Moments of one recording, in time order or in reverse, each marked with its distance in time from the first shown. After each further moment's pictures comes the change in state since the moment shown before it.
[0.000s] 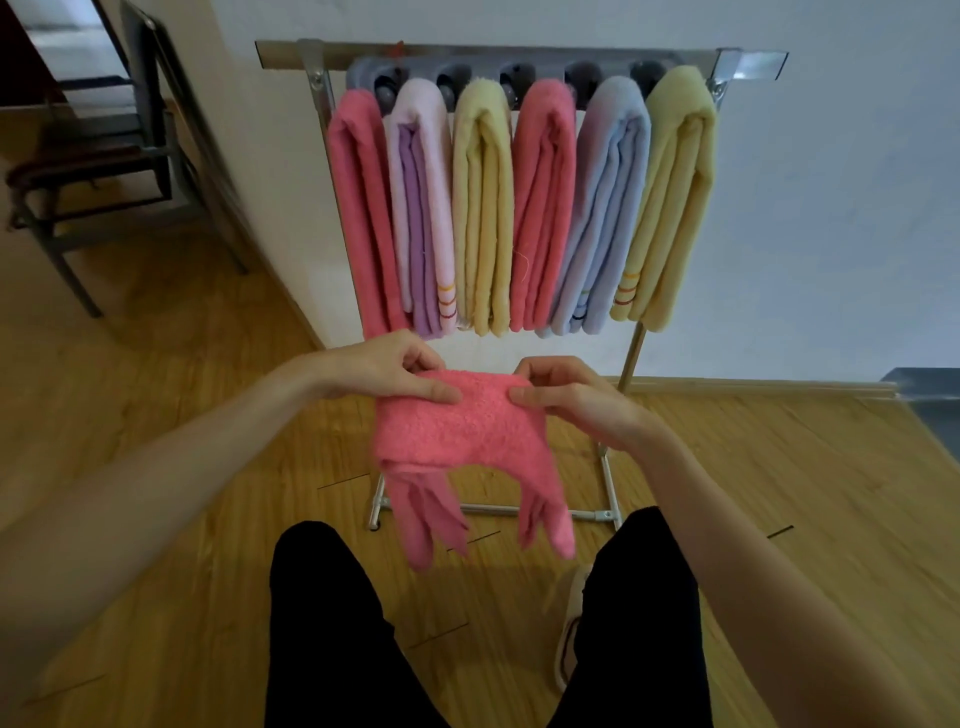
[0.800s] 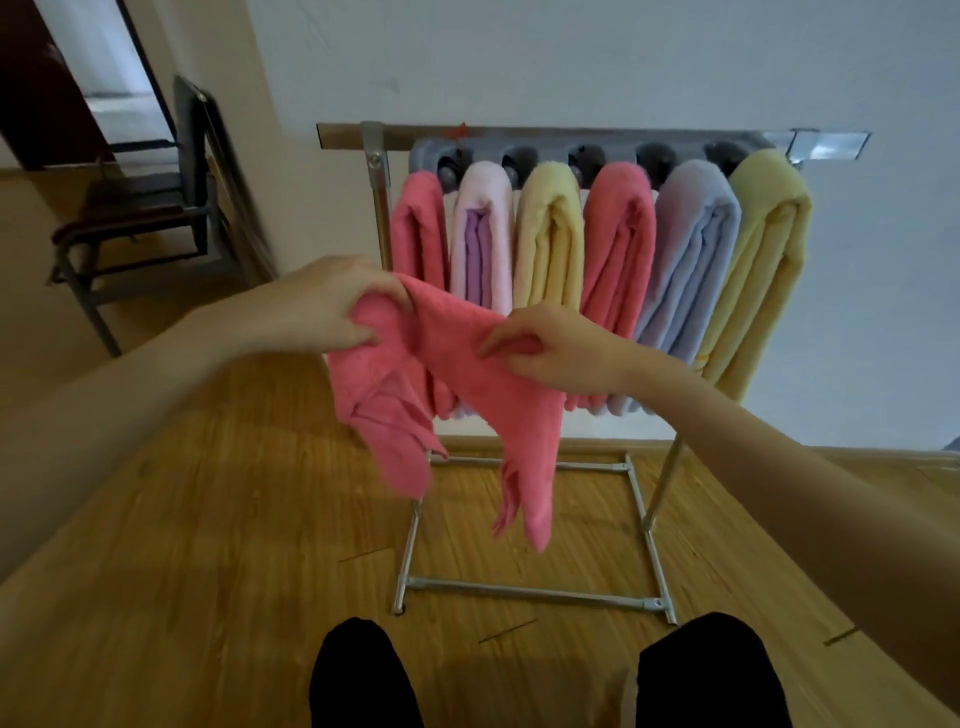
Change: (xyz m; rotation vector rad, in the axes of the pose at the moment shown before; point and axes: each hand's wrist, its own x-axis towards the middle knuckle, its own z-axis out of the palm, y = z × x) left_hand -0.026 -0.014 -0.164 0.763 0.465 0.071; right_hand 0.130 -0.119 0.009 -0.979 0.071 -0.272
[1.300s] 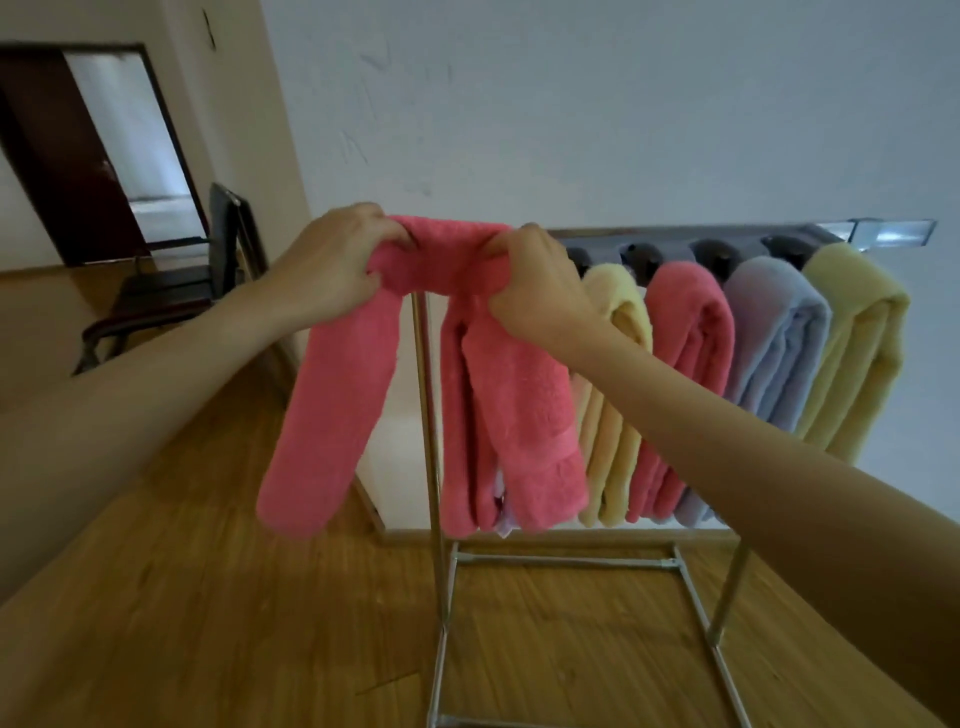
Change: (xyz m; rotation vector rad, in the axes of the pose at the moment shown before) left_hand 0.086 -0.093 -0.065 0.212 0.448 0.037; right_hand 0.151 -0.031 -0.041 -0.137 0.573 0.224
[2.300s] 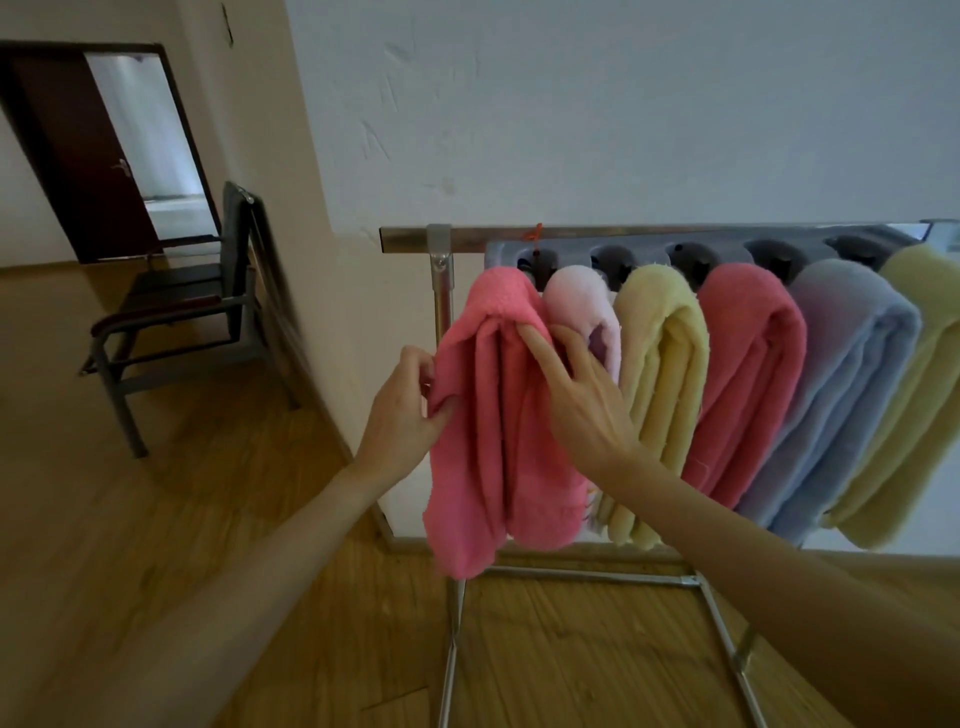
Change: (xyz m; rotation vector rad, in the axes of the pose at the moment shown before) left_hand -0.084 0.018 0.156 -0.604 0.251 -0.316; right_hand -0.049 0.077 0.089 -0.216 0.135 -0.291
